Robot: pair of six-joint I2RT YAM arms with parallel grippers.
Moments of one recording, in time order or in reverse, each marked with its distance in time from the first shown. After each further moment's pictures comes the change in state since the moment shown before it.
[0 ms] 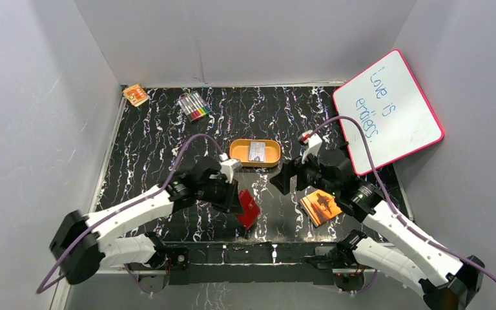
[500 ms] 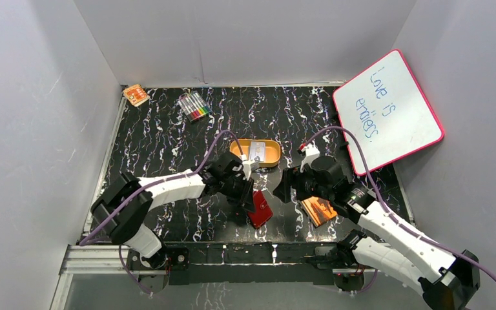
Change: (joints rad) left arm 0.009 0.460 0.103 0.180 0.141 0.079; right arm 0.000 -0.019 -0.102 -0.088 0.023 0.126
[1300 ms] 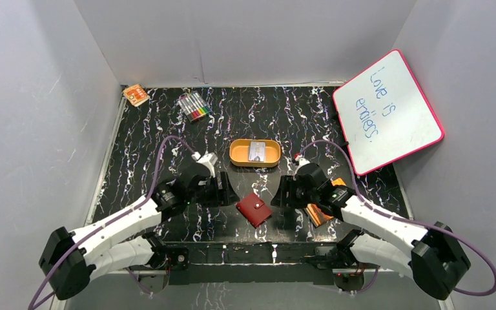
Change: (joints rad) left arm 0.009 -0.510 -0.164 -0.163 -0.456 -0.294; right arm 0.010 0.184 -0.136 0.136 -0.042 0.224
